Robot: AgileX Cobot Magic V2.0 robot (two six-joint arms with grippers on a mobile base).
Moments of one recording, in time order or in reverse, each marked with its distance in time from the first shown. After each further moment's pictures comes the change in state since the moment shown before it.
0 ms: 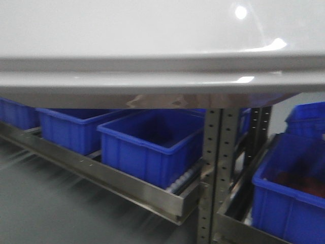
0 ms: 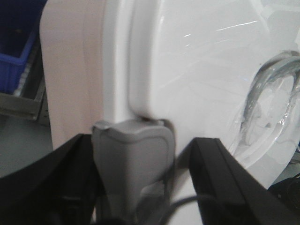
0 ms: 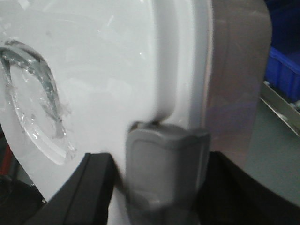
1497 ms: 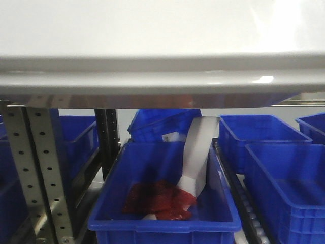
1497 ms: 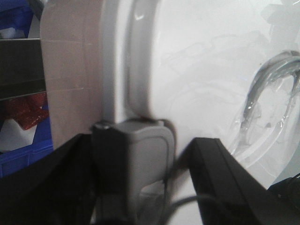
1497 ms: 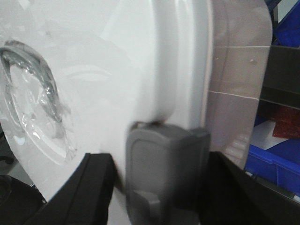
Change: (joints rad) left arm 0.000 0.000 0.000 0.000 0.000 0.000; right arm 0.000 0.000 0.000 0.000 0.000 0.000
